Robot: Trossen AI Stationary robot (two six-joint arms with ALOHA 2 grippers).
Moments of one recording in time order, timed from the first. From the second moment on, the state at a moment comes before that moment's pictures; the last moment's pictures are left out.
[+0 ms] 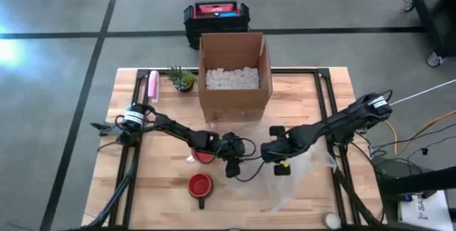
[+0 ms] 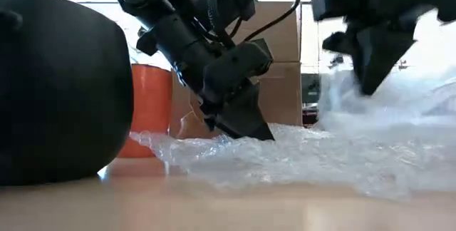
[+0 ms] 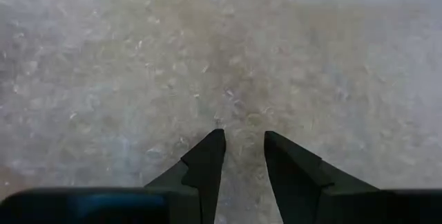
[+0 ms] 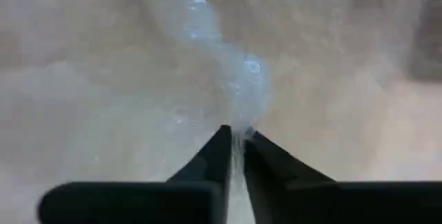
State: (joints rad) left arm -0.17 2.02 1.16 0.03 -0.04 -0.35; right arm 0.37 1.59 1.14 -0.96 0.10 0.28
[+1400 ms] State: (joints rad) left arm -0.15 1.91 1.16 0.01 0.03 -0.31; right arm 0.80 1.30 1.12 -0.93 0.12 0.96
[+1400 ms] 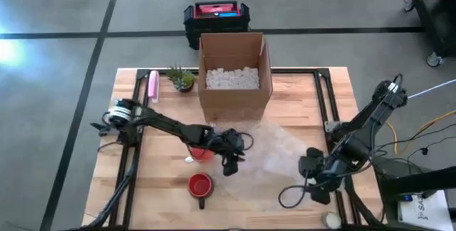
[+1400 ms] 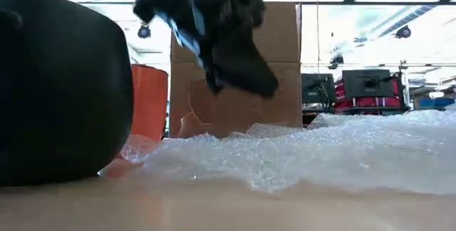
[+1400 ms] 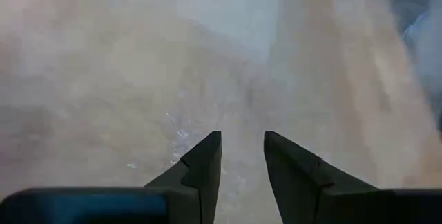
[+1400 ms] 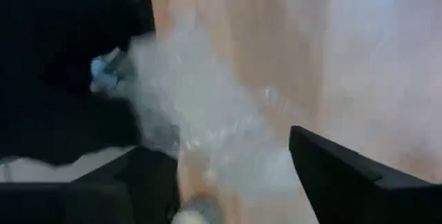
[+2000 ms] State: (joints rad) left arm -0.12 1.85 1.23 -0.60 -0.22 -0.45; right arm 0.79 1.45 0.98 -0.94 0.07 0.97
